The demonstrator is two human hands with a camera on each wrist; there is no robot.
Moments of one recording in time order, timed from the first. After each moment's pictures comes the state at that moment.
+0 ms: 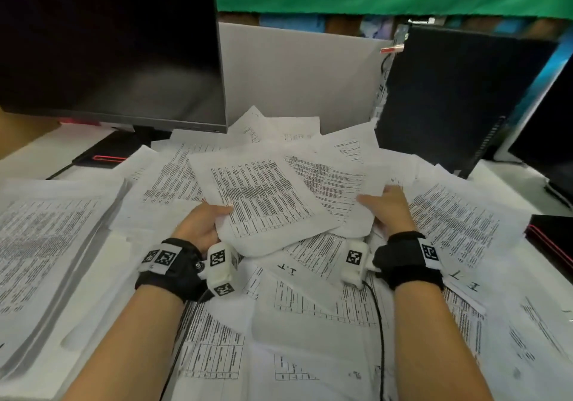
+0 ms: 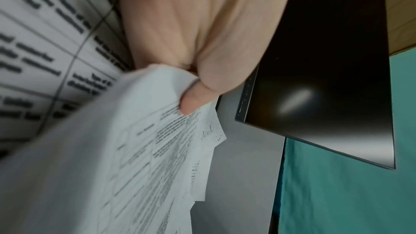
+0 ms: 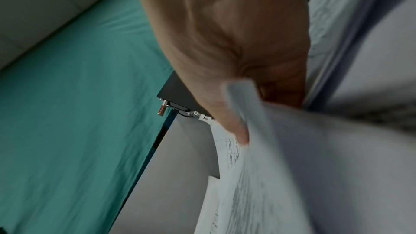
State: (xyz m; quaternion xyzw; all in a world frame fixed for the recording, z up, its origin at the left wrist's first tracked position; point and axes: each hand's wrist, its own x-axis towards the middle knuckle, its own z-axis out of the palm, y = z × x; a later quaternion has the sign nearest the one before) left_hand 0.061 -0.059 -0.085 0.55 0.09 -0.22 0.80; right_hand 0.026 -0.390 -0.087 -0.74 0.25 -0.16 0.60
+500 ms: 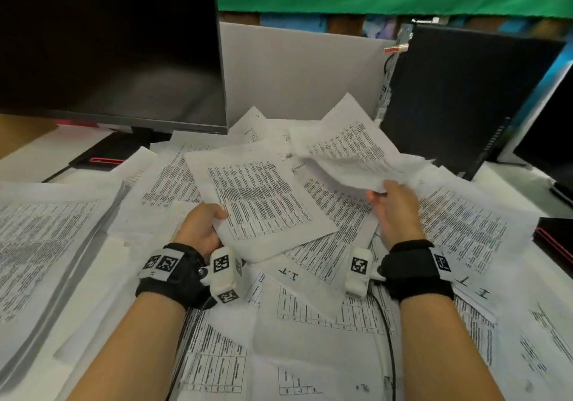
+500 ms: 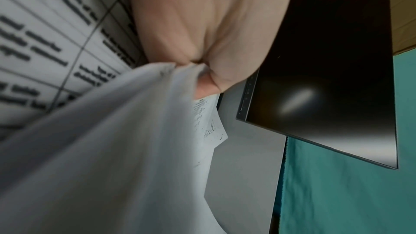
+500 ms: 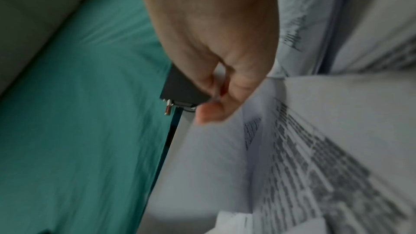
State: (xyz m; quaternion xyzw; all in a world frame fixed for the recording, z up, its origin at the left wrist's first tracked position) left_hand 0.063 -0.063 -0.085 0.50 0.13 -0.19 0.84; right_hand 0.017 -0.365 -0.061 -0.48 0.24 -0.26 0.80
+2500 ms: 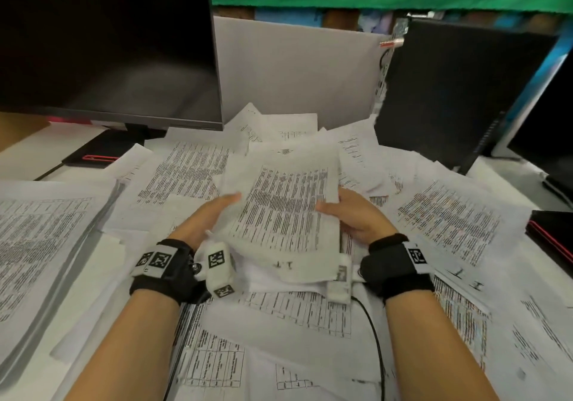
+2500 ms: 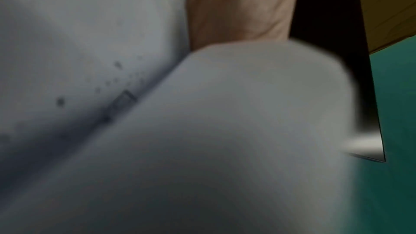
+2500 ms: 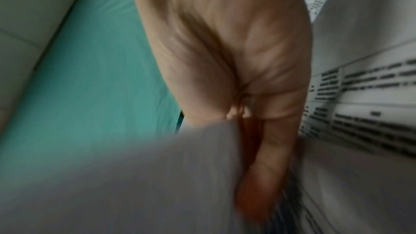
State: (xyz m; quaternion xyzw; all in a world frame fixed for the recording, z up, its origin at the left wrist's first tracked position) left_hand 0.053 -0.059 -0.074 0.72 -0.02 -0.22 0.65; right_hand 0.016 -0.324 -0.068 -0.75 0.12 0.06 0.64
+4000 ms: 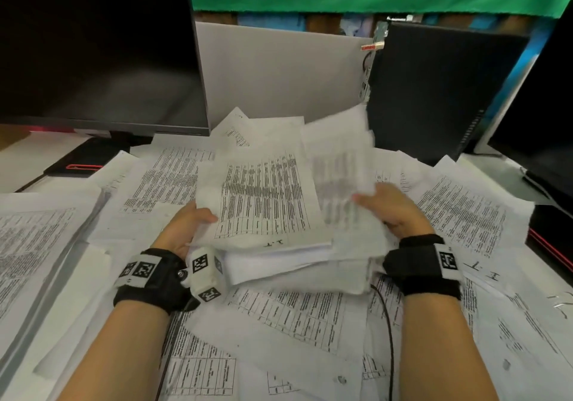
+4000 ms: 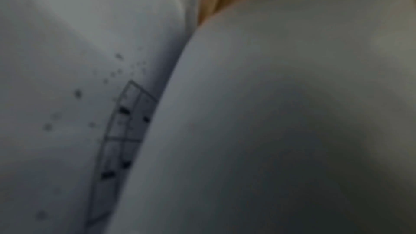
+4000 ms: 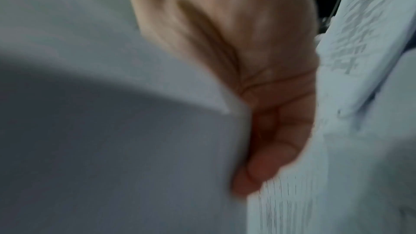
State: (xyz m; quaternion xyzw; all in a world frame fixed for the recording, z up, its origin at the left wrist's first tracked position) left_hand 0.065 -0.051 -0.081 0.69 0.00 -0.18 0.70; right_hand -0.011 -0.384 -0.047 -0.82 0.19 -0.06 0.53
